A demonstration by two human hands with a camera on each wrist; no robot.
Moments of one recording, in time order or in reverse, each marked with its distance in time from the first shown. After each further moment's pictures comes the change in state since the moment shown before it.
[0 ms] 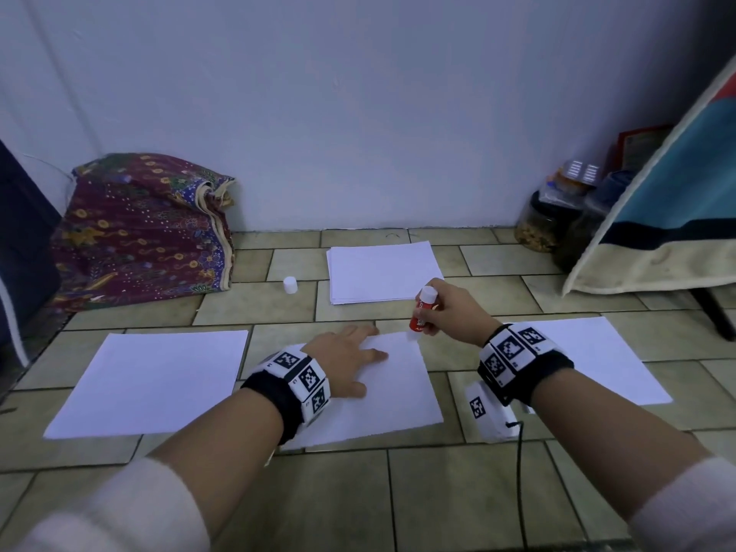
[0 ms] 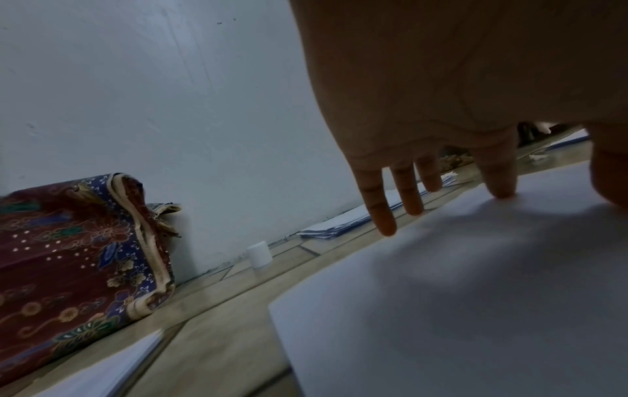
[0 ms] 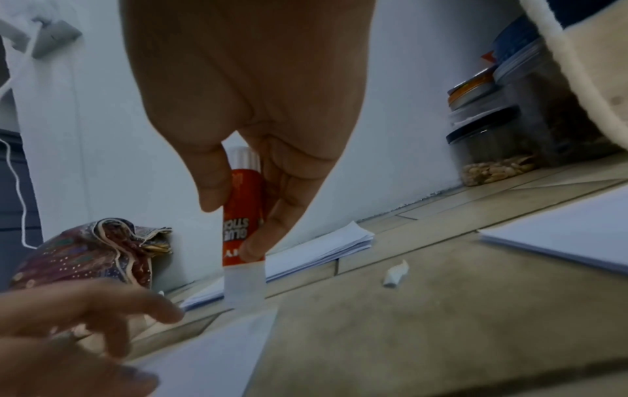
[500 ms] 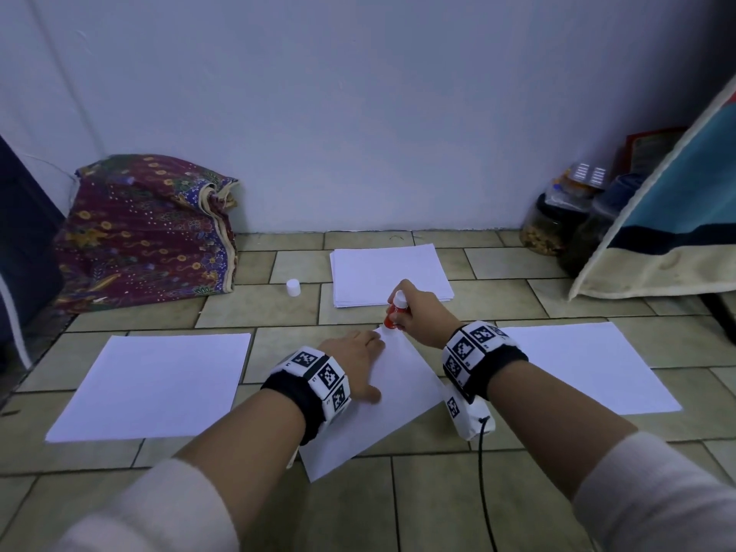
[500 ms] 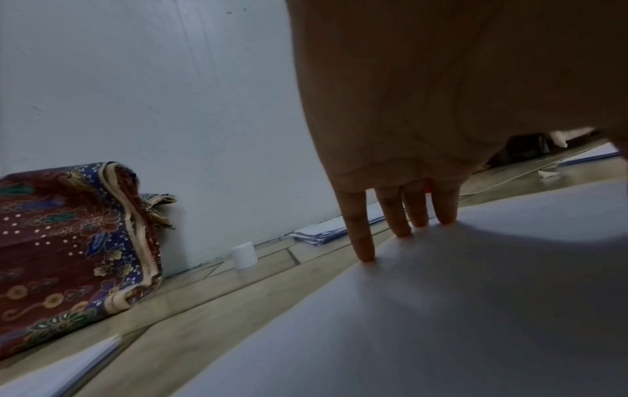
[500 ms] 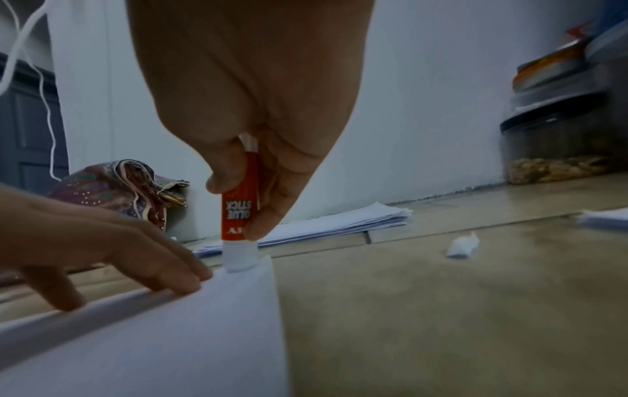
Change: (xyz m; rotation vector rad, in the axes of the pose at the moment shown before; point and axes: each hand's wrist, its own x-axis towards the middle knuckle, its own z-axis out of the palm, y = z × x) left_hand 0.010 0.008 -0.003 -0.138 0.008 -0.134; right_hand 0.023 -0.015 0.037 -0.176 -0.056 -0.089
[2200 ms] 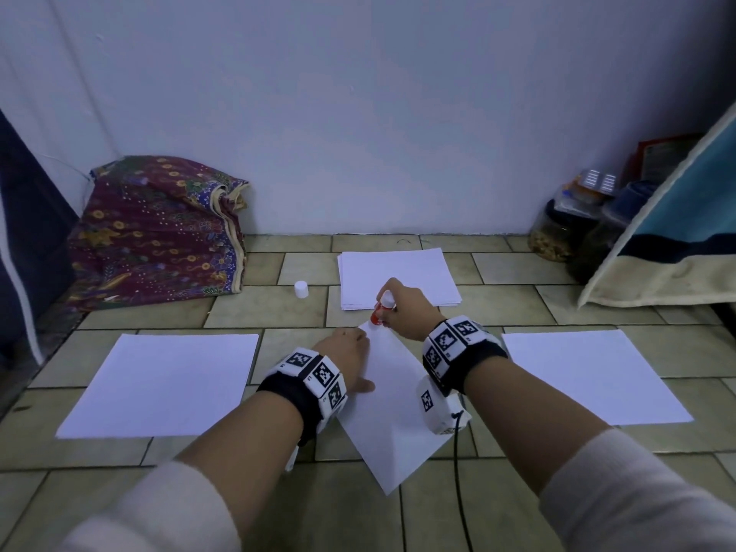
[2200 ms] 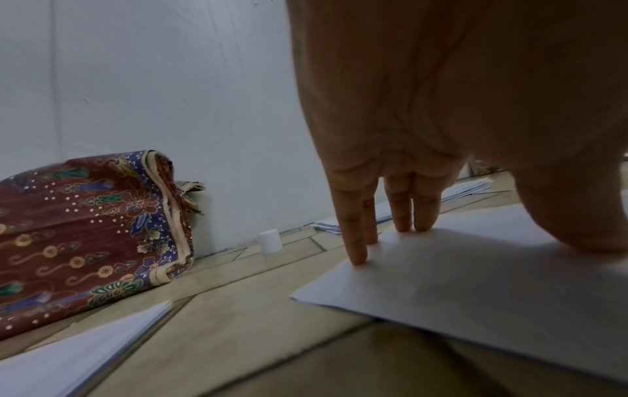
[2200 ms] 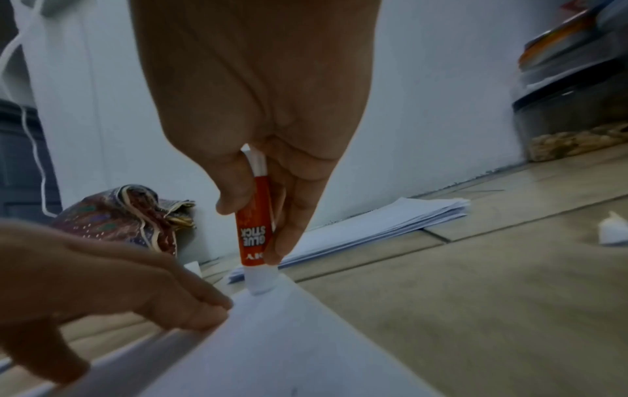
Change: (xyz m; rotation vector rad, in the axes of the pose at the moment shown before) left_hand 0.001 -0.015 0.000 -0.009 -0.013 -0.144; right_hand 0.014 -0.035 0.008 -0.067 -0.030 0.057
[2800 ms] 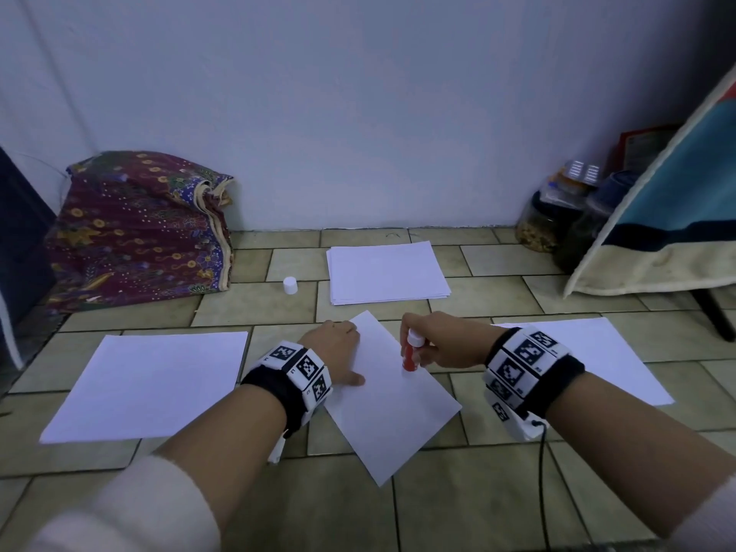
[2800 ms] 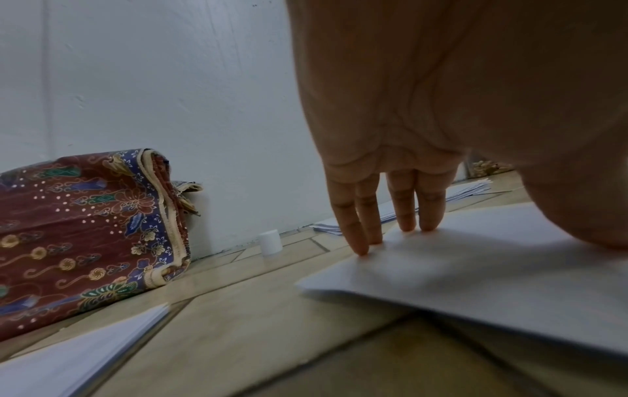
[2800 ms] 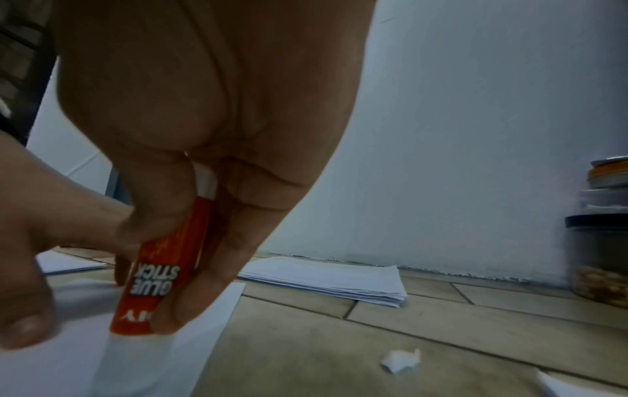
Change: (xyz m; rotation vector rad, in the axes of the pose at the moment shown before) left_hand 0.001 -0.004 -0.002 0.067 0.003 0.044; right_hand -0.061 0.033 -0.038 -0.224 -0.392 -0.219
